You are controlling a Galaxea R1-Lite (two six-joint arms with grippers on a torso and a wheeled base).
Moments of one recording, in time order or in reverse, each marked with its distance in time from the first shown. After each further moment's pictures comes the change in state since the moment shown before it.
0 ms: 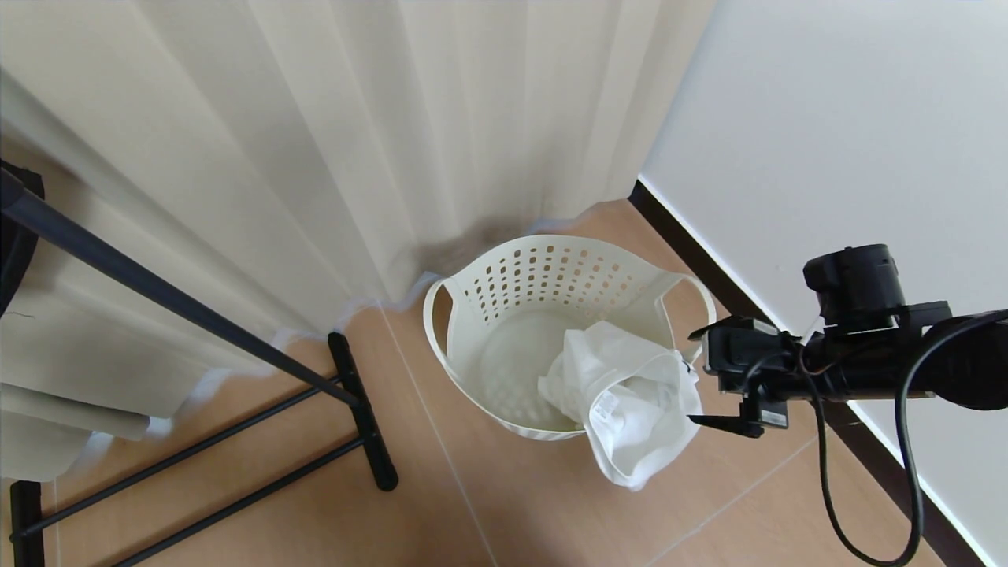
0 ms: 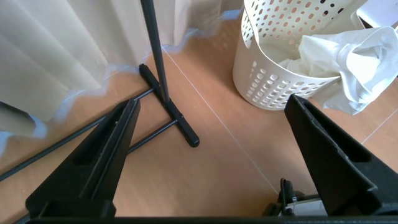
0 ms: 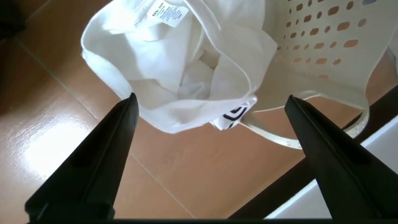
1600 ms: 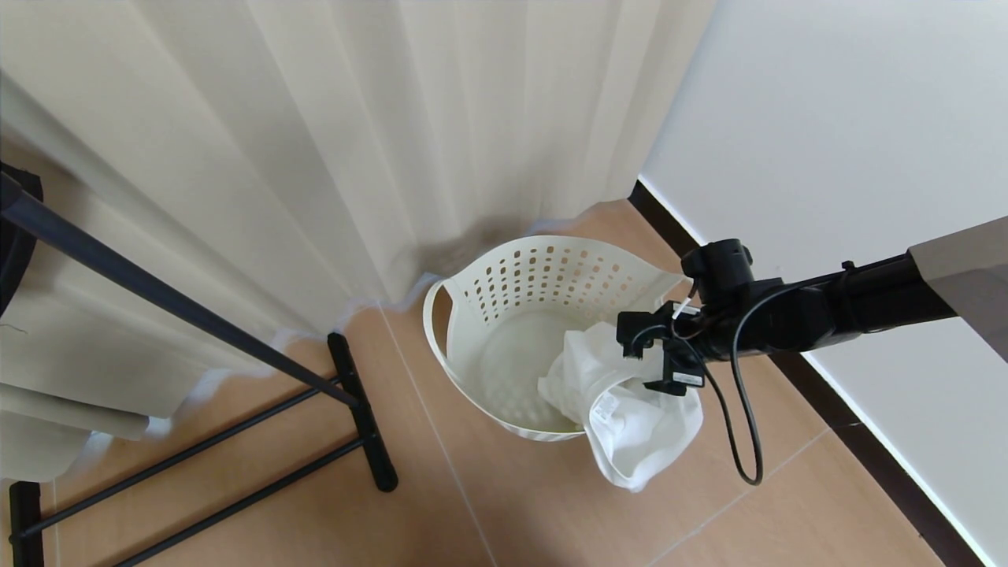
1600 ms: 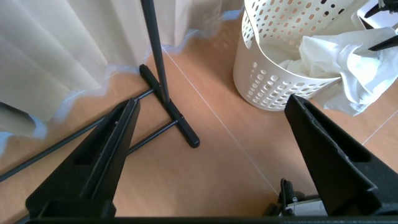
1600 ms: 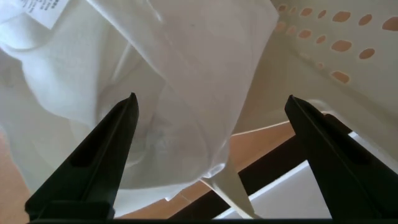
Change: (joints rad) left arm 0.000 0.000 0.000 -0.001 0.002 0.000; right arm 0.093 0.367 -0.444 0.121 -0.329 0.052
